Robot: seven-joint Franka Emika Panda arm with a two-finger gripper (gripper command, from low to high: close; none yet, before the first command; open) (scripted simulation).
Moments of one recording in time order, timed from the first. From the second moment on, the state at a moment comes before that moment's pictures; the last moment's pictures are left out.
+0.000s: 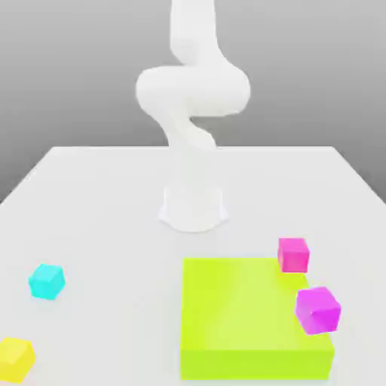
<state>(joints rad) -0.08 -0.71 0.00 -2.34 -0.02 2.35 0.91</state>
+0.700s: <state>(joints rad) -0.61 0.04 -0.16 -2.68 0.00 2.79 1.69</state>
